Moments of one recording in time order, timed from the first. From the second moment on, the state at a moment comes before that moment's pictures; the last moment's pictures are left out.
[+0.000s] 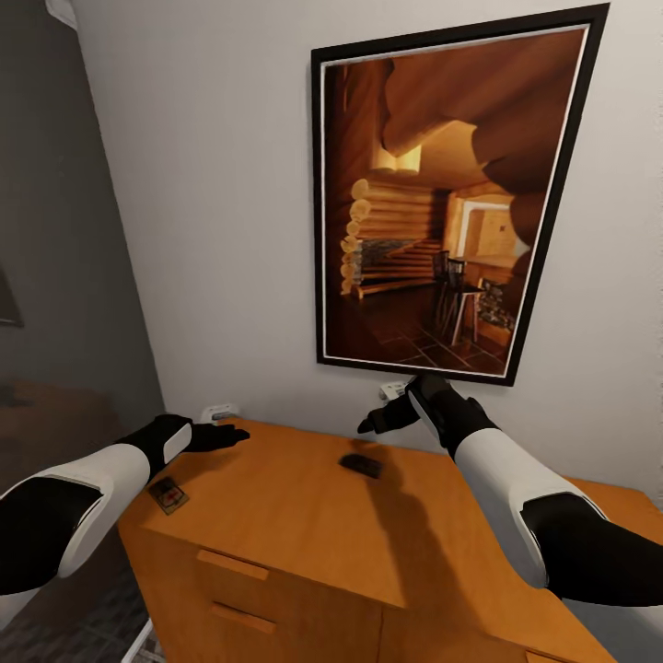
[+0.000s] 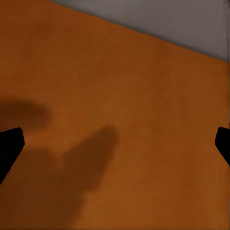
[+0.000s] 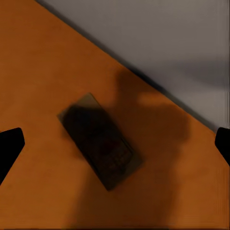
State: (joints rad) left arm -1.17 0.13 -0.33 -0.03 0.42 0.40 -0.30; right arm -1.13 0.07 0.17 -0.47 0.17 0.86 0.49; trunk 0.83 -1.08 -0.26
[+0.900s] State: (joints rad) left arm -1.17 0.13 -0.33 -0.03 0.42 0.40 -0.30; right arm -1.13 0.07 0.17 -0.47 0.18 0.86 0.49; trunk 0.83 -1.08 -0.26
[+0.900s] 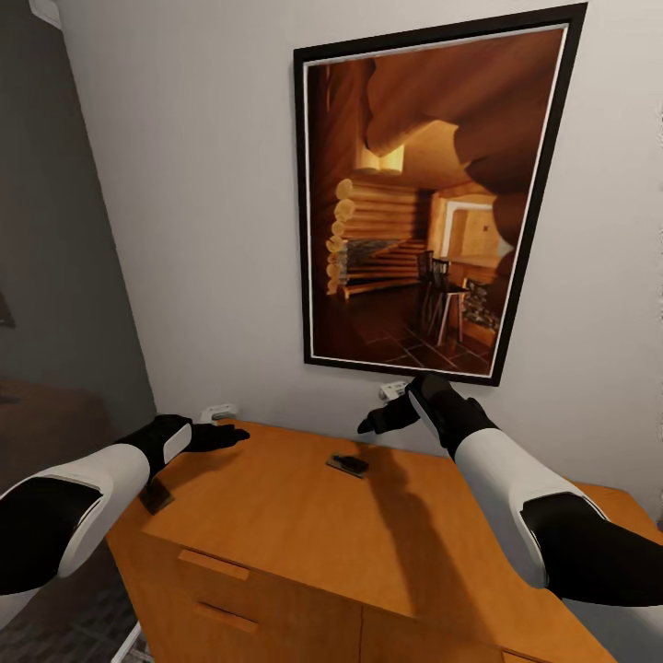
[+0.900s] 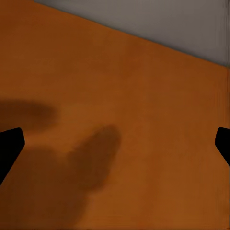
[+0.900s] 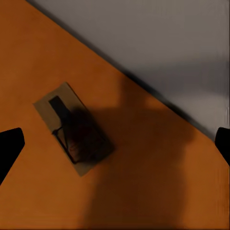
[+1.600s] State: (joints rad) left arm -1.17 0.13 -0.33 -0.03 0.42 0.40 -0.30; right arm -1.13 0.07 0.17 -0.45 0.18 0.86 0.49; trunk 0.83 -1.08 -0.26
